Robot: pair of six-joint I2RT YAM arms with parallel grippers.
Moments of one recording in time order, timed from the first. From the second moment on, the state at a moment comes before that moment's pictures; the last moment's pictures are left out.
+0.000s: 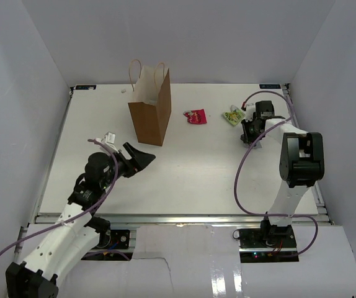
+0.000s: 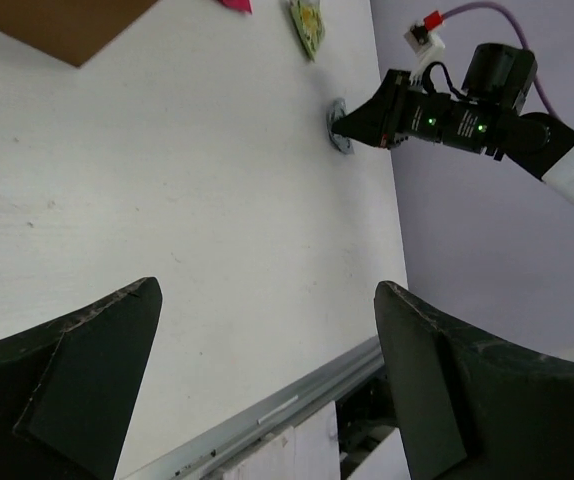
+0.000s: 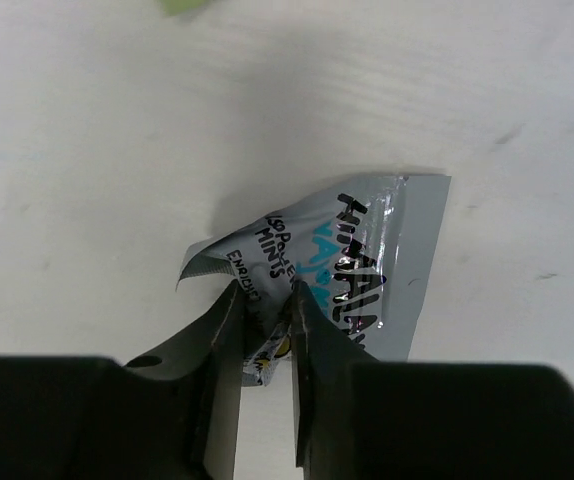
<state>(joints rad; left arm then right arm) -0.40 0.61 0.50 -0.15 0.18 -0.88 0.05 1.91 1.26 -0.37 -0.08 -0.20</state>
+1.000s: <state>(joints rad) -0.65 1.31 0.65 0.18 0.38 -1.13 0.69 1.32 1.08 -0.77 -0.67 -1.31</state>
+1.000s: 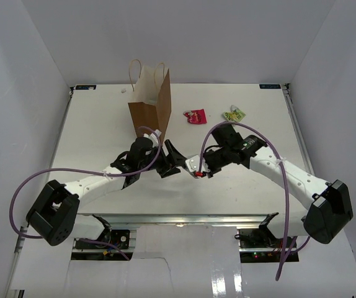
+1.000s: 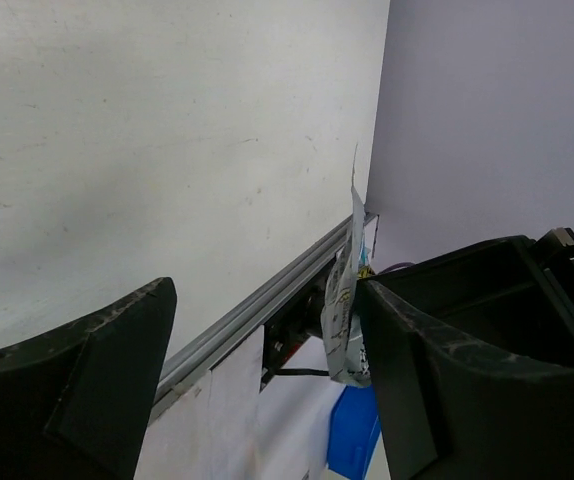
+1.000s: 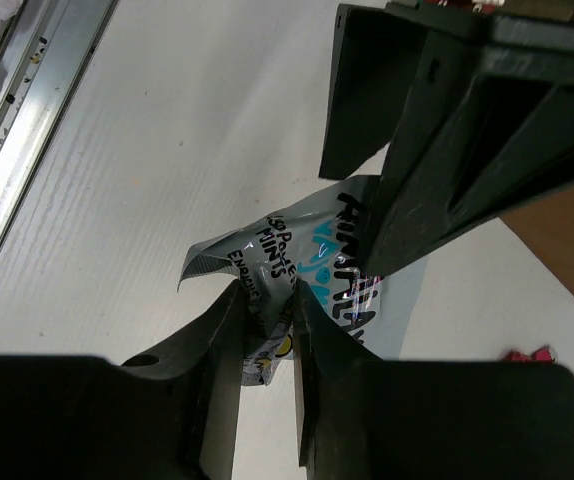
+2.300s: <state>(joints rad) -0.65 1.17 1.45 -0.40 -0.38 -0.36 0.37 1.34 1.25 -0.45 -0.70 -0.68</state>
